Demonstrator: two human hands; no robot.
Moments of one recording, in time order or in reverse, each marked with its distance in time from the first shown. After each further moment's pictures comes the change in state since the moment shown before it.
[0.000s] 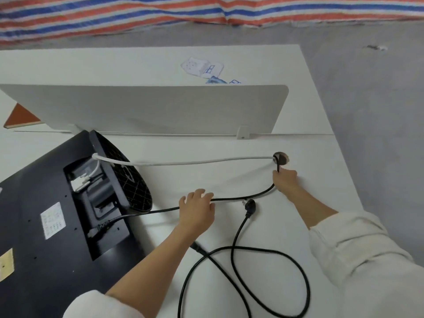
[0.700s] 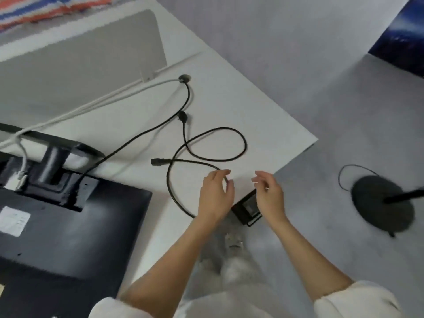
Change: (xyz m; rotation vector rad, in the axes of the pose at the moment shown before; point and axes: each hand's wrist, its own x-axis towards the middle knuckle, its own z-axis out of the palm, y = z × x) left_hand -0.251 0.003 0.072 -0.479 -0.142 0.598; right_hand -0.399 0.165 0.137 0.687 0.616 0.083
